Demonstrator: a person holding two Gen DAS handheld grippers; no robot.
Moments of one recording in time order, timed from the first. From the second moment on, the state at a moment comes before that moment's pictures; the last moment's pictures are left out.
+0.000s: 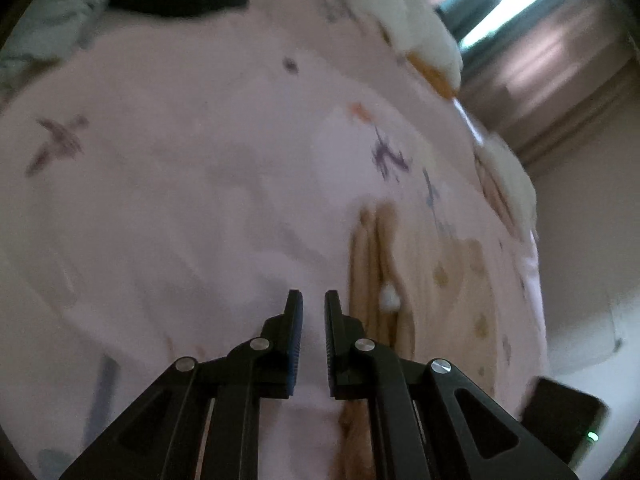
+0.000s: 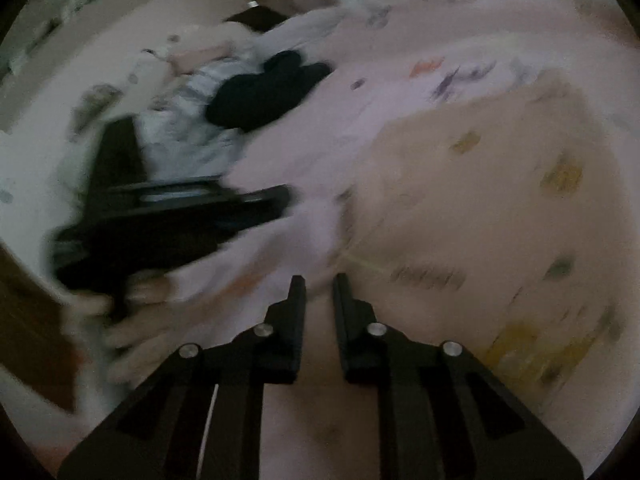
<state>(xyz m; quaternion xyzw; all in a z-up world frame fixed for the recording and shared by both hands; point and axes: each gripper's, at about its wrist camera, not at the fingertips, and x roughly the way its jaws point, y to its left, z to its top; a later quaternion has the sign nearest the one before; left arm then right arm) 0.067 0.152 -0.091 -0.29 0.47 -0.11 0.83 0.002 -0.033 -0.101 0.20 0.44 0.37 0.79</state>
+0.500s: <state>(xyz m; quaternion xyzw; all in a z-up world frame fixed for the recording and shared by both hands) 0.041 0.128 -0.082 -0.32 0.42 -0.21 0.82 -0.067 -0.054 -0.075 0.09 0.47 0.35 0.81</state>
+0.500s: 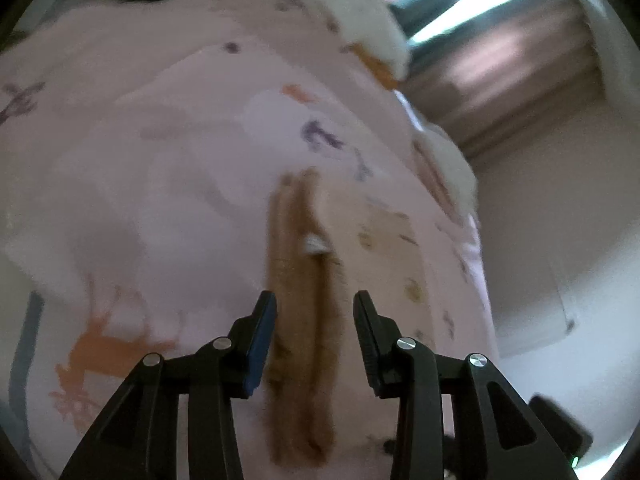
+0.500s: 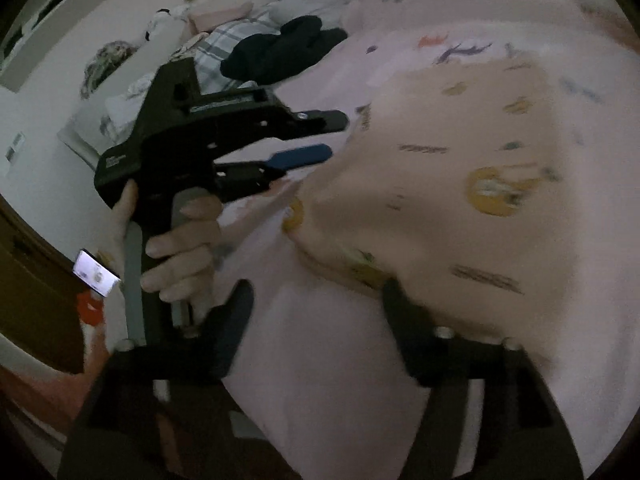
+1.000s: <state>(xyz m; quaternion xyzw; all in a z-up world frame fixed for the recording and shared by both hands) 0.034 0.102 -0.081 -0.30 0.42 -0.25 0.82 -0.032 -0.148 -0.046 0.15 0.42 0.19 0.87</state>
